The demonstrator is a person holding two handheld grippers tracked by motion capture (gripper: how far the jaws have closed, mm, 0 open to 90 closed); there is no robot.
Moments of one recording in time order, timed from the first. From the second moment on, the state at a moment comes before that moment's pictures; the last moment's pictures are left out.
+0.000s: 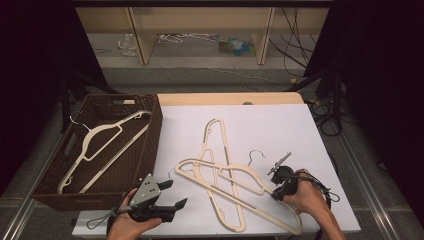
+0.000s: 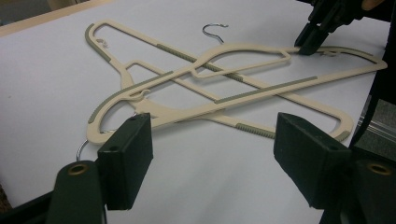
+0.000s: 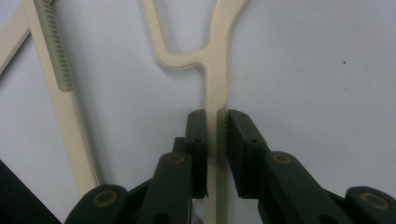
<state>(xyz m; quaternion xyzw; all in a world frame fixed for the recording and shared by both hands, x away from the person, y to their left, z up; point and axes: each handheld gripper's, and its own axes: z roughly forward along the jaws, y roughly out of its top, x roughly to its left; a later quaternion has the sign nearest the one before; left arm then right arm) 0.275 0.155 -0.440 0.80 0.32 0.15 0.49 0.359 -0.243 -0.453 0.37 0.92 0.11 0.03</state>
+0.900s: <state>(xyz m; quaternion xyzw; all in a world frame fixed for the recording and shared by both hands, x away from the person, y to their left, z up) 0.342 0.102 -0.444 0.84 0.28 0.14 0.45 0.350 -0.239 -0.426 0.28 0.94 0.15 0.07</state>
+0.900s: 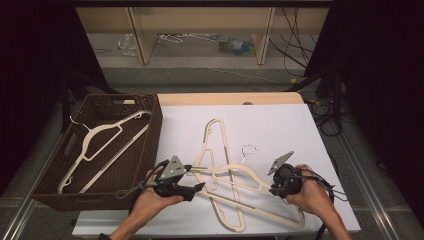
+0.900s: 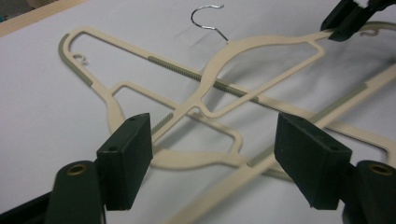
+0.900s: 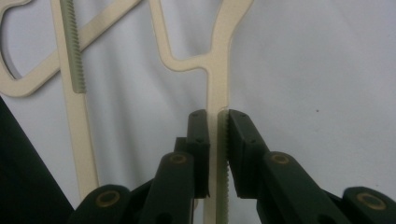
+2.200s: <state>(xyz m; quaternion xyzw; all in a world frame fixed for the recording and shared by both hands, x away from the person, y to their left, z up) 0.411 0.032 -0.453 0.89 0.20 0.01 0.42 0.331 -0.228 -0.398 0.21 0.96 0.16 0.11</state>
